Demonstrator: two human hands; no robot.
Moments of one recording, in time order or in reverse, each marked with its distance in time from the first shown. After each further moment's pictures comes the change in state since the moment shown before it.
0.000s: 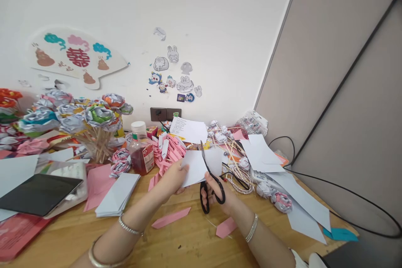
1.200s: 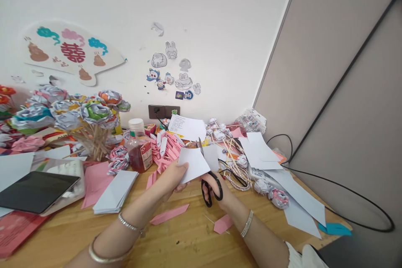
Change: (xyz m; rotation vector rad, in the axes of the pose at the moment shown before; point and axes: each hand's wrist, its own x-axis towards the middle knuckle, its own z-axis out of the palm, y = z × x) left_hand -0.003 -0.006 0.005 -0.139 -0.077 0.007; right_hand 0.009 0.004 0.001 -0.115 0.169 -0.052
